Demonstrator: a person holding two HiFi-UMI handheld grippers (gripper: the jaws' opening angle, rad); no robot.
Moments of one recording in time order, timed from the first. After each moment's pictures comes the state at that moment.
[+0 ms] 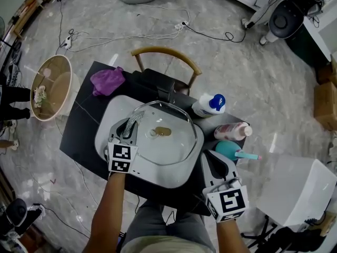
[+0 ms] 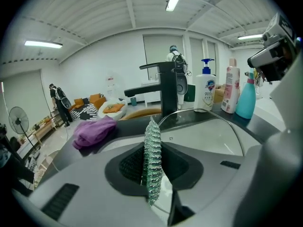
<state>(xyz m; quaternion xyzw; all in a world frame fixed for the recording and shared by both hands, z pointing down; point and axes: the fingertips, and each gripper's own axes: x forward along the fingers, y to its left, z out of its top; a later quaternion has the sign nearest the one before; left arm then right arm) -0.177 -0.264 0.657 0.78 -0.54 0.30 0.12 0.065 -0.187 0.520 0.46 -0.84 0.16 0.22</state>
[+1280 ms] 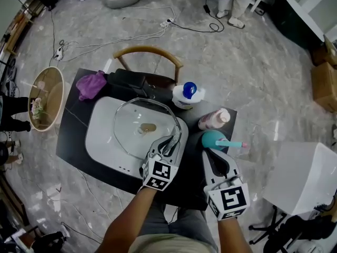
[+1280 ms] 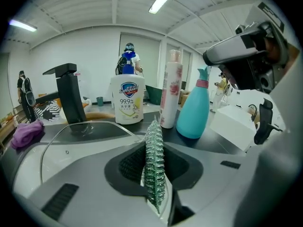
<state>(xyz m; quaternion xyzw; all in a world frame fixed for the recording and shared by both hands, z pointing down) 0.063 -0.189 0.665 0.87 -0.38 0.28 0.15 0.141 -0.164 0.525 0.50 -0.82 0.18 0.21</state>
